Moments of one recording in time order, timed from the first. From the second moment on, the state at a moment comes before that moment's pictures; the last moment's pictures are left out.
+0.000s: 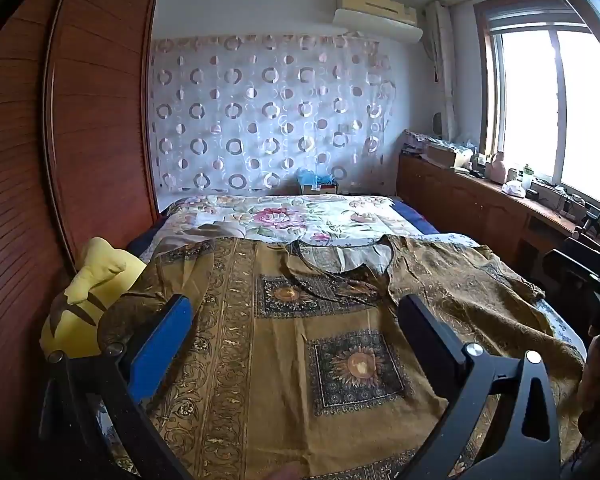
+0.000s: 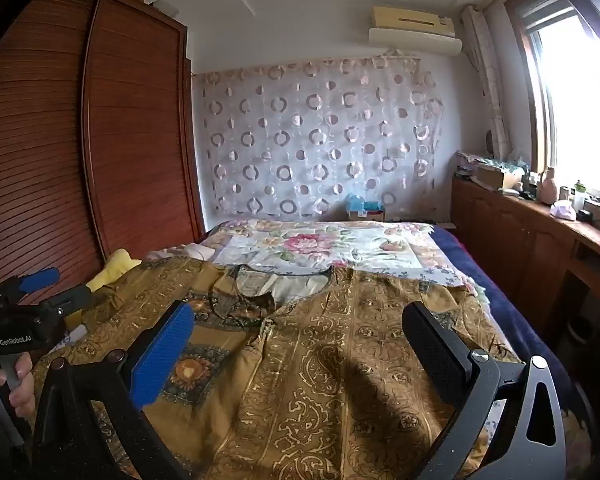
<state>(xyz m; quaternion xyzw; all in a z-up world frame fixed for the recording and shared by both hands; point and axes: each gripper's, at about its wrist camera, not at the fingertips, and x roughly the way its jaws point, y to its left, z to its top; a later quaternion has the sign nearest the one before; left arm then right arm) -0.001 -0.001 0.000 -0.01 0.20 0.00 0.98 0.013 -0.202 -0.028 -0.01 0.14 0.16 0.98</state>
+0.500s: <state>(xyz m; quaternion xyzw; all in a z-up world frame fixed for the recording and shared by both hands) 0.000 -0.001 0.000 -0.01 0.21 0.00 0.98 0.013 -0.203 -0.029 -0.01 0.14 0.16 0.98</state>
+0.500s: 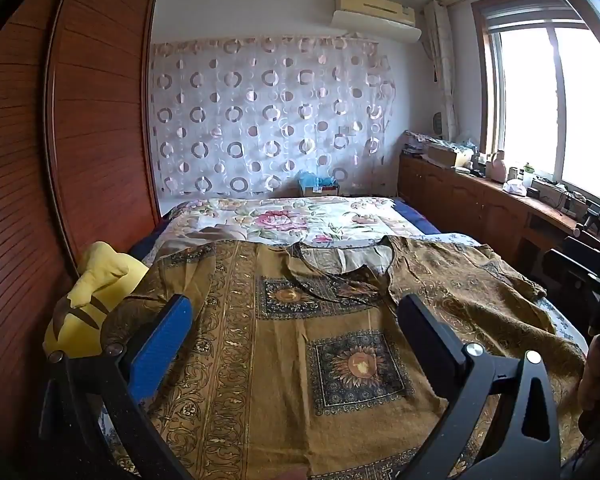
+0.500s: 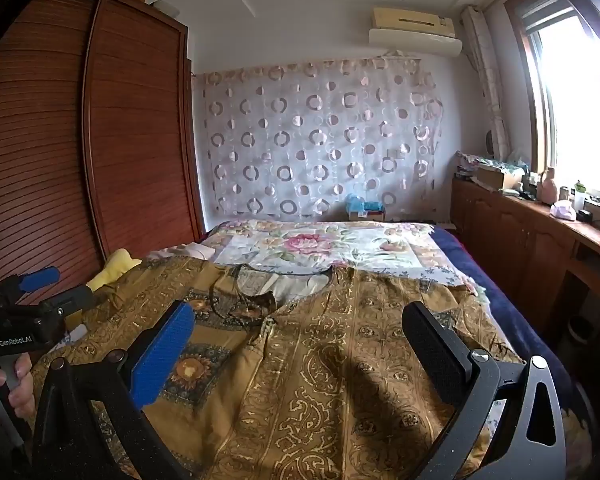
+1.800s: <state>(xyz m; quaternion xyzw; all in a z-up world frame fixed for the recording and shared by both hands) -0.004 0.001 0.005 -0.01 0.20 0.00 0.98 0.009 -0.201 -0.027 -0.01 0.13 0.15 0.98</state>
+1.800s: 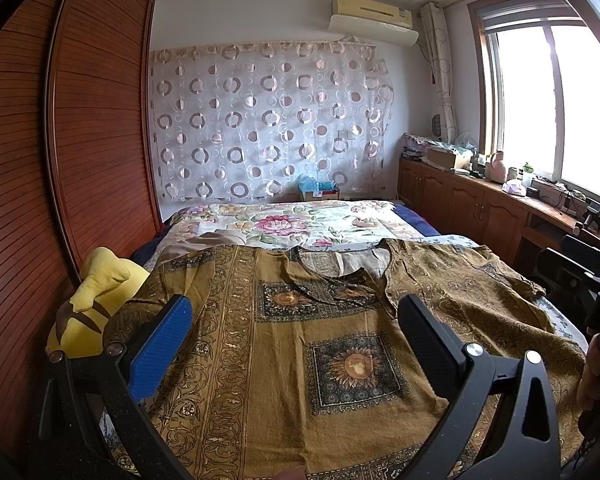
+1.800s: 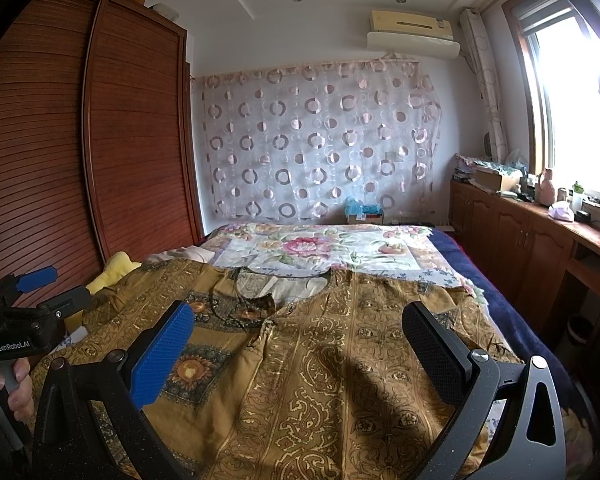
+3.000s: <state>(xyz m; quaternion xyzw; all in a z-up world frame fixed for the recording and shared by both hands) -0.003 0.000 0.007 0.00 0.20 0.00 0.98 0.008 -0.200 -0.029 -0.01 0.13 0.16 0.98</state>
